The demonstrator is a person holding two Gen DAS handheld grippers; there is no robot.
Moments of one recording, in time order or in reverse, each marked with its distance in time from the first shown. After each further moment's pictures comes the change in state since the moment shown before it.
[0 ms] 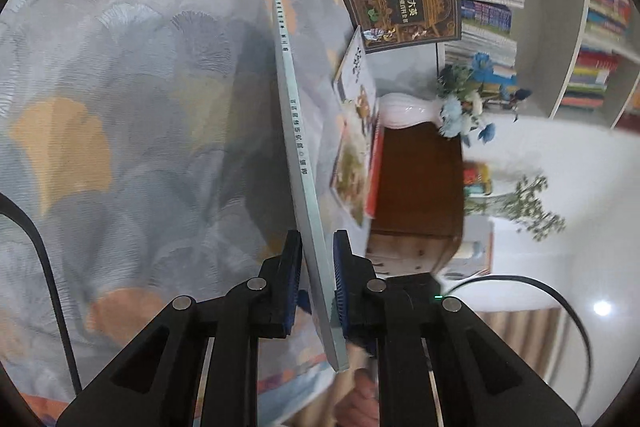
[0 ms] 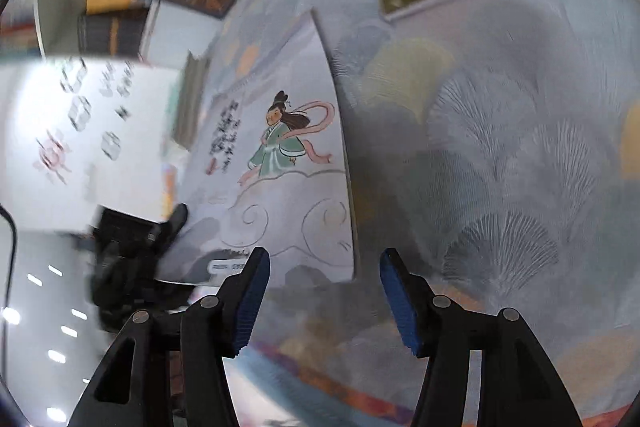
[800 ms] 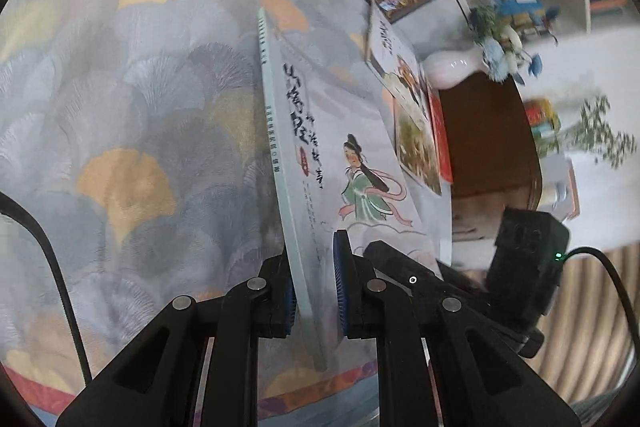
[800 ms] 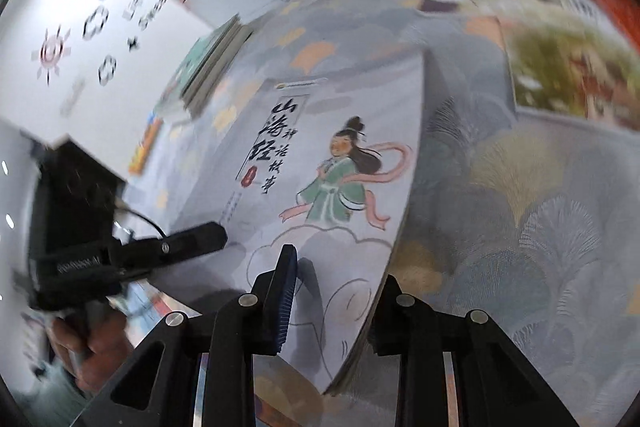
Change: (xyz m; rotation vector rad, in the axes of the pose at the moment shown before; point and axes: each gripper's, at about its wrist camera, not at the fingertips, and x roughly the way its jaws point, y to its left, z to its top) left arm -0.007 -0.026 -0.013 0.300 0.029 0.344; right arm 0.046 0.093 -0.016 -0.535 -0.074 -0.317
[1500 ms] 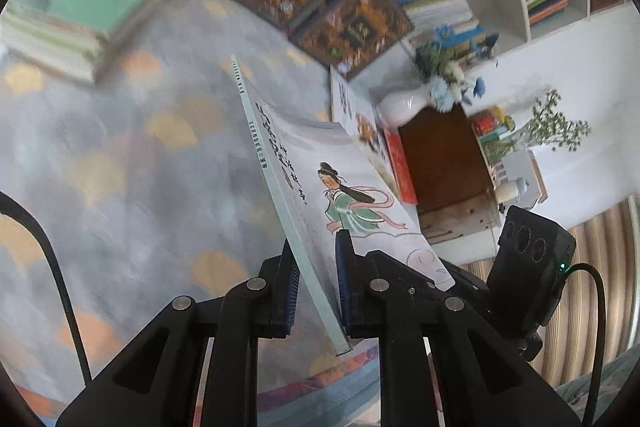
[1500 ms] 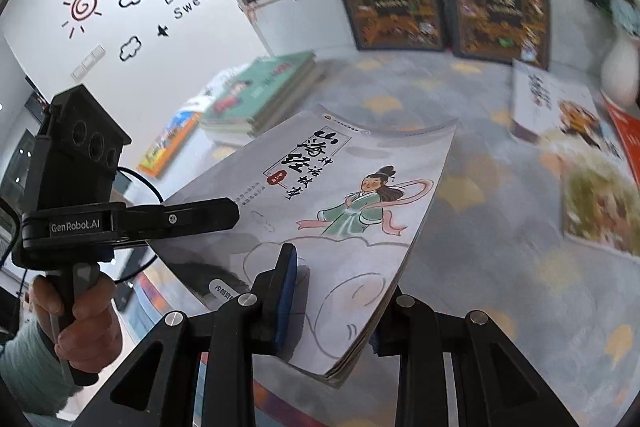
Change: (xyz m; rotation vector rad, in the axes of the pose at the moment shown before) left arm -0.128 0.027 0.065 0.145 -0.098 -0.103; right arm -0.005 0.143 0.048 -0.153 -0.158 -0.052
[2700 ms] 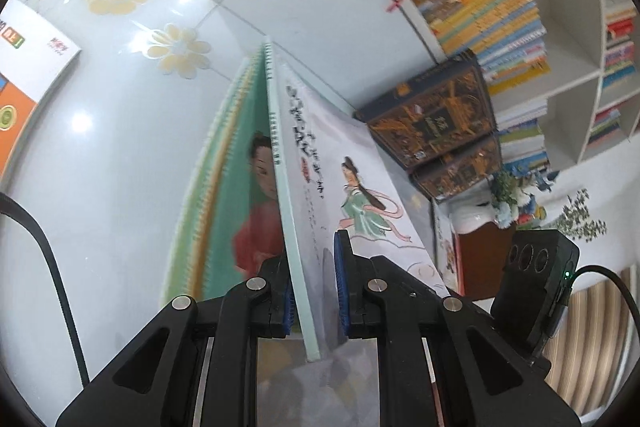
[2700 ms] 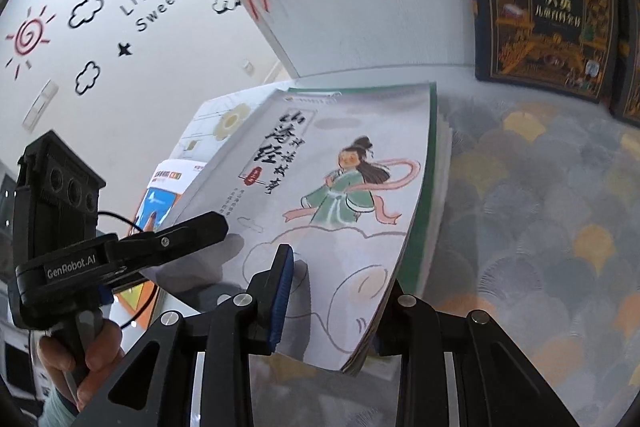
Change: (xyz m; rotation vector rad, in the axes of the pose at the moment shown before) left arm -0.064 0.235 0.217 -0.117 -0.074 0.070; right arm 0.262 0.117 0.190 0.160 0.046 -0.054
